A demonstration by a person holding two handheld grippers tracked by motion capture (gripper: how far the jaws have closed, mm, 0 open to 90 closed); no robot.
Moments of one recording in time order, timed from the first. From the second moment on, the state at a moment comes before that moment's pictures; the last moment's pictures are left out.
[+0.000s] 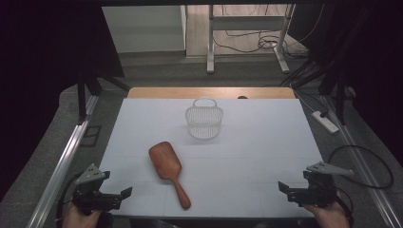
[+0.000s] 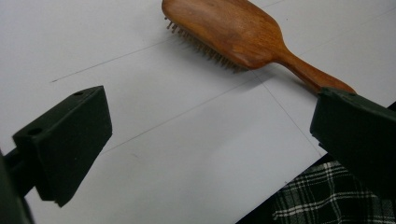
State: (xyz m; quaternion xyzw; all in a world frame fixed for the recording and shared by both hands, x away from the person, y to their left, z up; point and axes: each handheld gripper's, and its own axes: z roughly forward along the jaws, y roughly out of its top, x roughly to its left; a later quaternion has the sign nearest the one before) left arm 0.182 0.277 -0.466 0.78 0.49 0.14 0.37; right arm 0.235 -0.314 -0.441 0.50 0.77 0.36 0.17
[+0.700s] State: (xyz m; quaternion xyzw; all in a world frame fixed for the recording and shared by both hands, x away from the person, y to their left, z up) left arm 0.184 0.277 -0.467 0.78 0.50 0.13 0.36; right arm 0.236 -0.309 -0.442 0.49 0.79 0.34 0.17
